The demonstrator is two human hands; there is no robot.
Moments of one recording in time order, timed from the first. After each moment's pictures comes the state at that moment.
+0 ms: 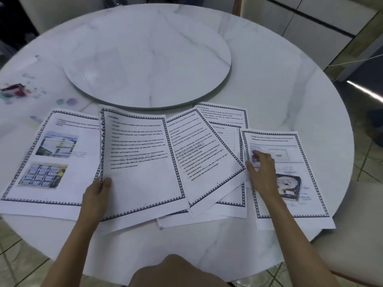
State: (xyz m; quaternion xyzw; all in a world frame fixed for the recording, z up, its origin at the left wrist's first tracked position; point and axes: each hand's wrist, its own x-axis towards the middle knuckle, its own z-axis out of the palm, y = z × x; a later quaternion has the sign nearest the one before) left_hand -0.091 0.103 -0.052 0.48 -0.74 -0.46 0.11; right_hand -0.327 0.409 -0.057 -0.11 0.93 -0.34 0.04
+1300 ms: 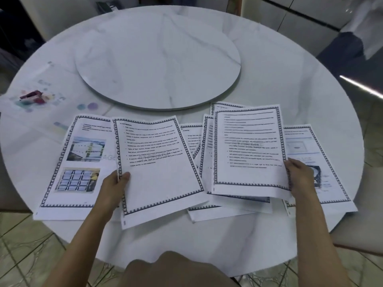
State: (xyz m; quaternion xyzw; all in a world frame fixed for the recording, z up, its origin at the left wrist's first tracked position) left_hand -0.077 0.036 -0.038 0.43 -0.69 -0.58 0.04; right_hand -0.296 0.404 -0.039 0.23 0.80 -0.55 0.04
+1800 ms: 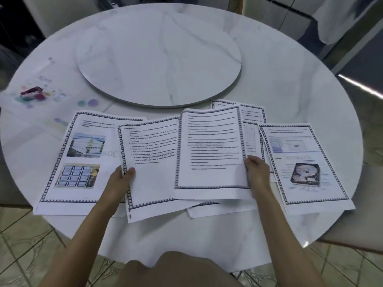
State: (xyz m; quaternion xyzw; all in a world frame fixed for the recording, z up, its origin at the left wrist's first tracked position) left_hand -0.082 0.046 -0.036 0.42 -0.66 -0.62 0.02; right_hand -0.252 0.317 -0.043 0.14 0.82 -0.54 0.09
